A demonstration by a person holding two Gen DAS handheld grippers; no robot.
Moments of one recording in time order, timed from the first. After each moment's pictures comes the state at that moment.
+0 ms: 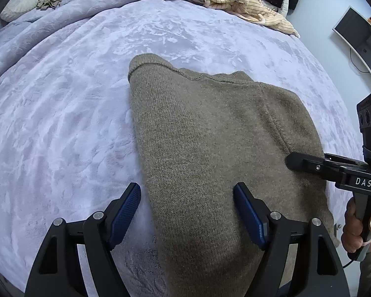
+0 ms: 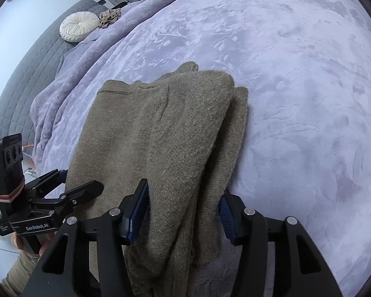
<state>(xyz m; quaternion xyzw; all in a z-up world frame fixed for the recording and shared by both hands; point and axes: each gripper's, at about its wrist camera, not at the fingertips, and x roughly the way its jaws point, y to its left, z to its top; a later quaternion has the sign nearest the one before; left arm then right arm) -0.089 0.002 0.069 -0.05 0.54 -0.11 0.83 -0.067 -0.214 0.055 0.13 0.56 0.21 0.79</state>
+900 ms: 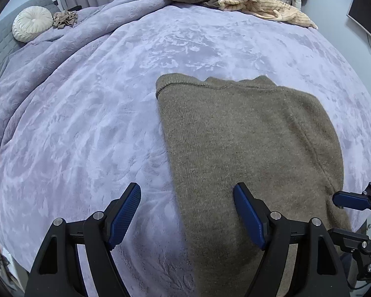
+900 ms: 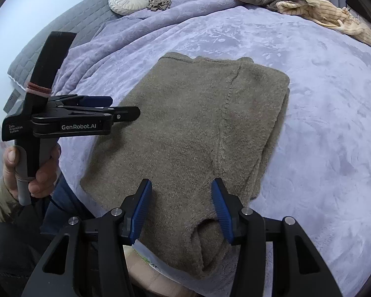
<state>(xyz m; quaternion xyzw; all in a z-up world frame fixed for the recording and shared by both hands) -0.084 -0.002 0.080 0.02 0.53 -0.04 0.84 -0.144 -0.189 0.081 0.01 0.51 0.30 0.80</state>
